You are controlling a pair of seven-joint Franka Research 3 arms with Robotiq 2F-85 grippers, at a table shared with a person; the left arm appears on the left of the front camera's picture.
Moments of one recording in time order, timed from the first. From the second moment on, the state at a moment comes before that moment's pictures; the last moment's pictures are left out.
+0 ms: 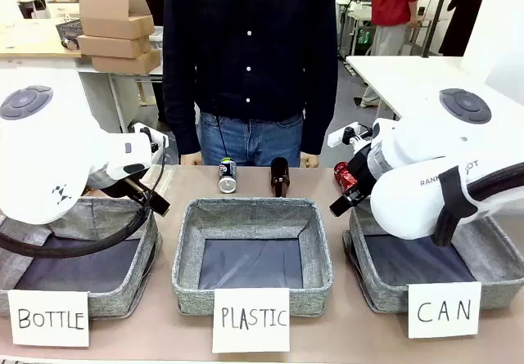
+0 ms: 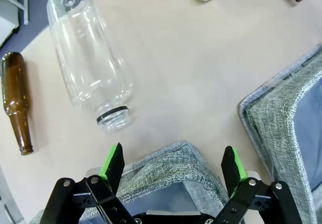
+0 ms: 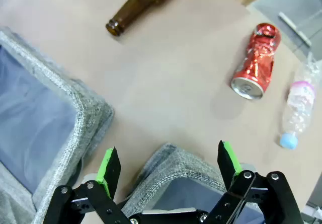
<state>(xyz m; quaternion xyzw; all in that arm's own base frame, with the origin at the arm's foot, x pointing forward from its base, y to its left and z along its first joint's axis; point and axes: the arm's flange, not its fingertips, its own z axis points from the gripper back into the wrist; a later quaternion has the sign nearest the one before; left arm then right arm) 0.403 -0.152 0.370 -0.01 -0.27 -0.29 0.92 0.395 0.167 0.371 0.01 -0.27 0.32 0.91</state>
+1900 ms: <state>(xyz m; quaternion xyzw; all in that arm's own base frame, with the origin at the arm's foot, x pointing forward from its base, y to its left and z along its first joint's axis) 0.292 -0.139 0.575 0.00 -0.37 -0.32 0.87 0.301 0.141 0.542 0.08 -0.31 0.32 0.89</state>
